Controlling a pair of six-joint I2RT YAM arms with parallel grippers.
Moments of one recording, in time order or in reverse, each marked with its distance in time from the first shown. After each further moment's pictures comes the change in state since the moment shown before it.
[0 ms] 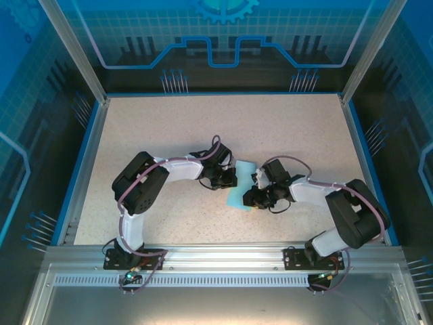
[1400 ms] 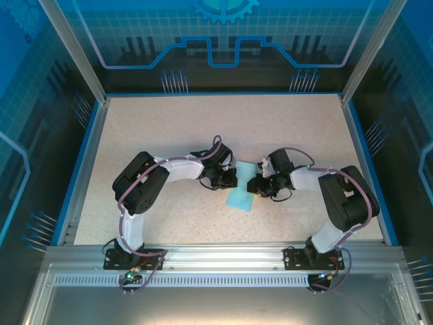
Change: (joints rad) left arm -0.005 0.003 0.013 -0.028 -0.001 0.021; right arm -0.152 0.171 0.100 0.049 -0.025 -0.033
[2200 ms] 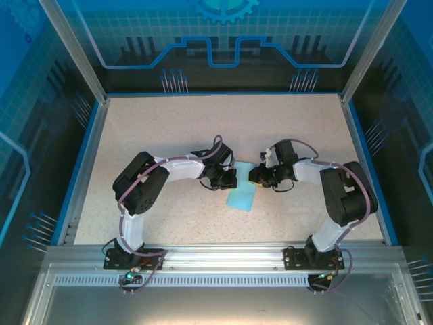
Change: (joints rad) left arm -0.004 0.000 0.017 -0.043 -0.006 0.008; right arm -0.068 0.054 0.098 -0.022 -0.058 -0.040
